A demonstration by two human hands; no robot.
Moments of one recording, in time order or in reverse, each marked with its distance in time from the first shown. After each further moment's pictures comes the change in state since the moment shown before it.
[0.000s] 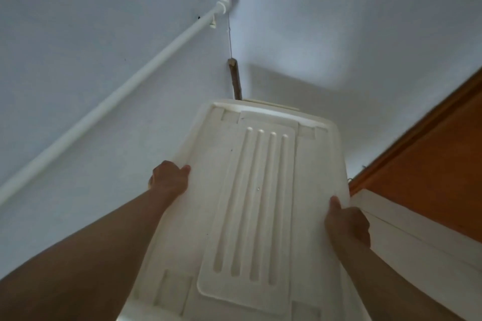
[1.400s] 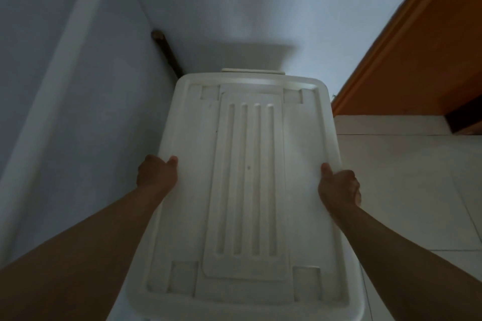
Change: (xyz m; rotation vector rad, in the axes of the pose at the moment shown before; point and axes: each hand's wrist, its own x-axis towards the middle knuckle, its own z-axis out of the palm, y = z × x) left_hand 0.194 0.009 0.040 0.106 -0.170 0.325; right_hand -0.027 -0.043 0.133 0.226 0.211 0.343
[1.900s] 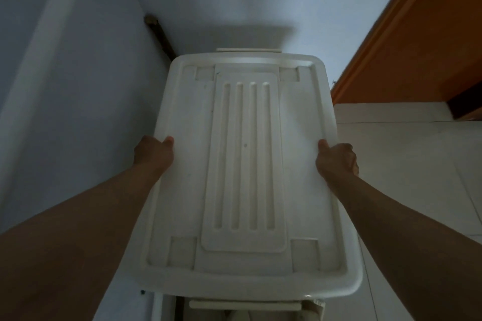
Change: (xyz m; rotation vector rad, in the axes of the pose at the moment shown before) left_hand 0.012 0.001 0.005 -0.015 0.044 0.034; right_hand 0.013 -0.007 0.008 -0.024 0.008 -0.036
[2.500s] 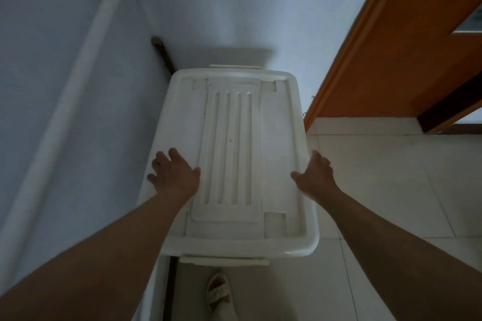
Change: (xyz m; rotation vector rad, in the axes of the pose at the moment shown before) left_hand -0.134 -0.006 -0.002 0.344 -0.063 0.167; right_hand -0.066 0.051 -0.068 -0.201 -0.276 -0.360
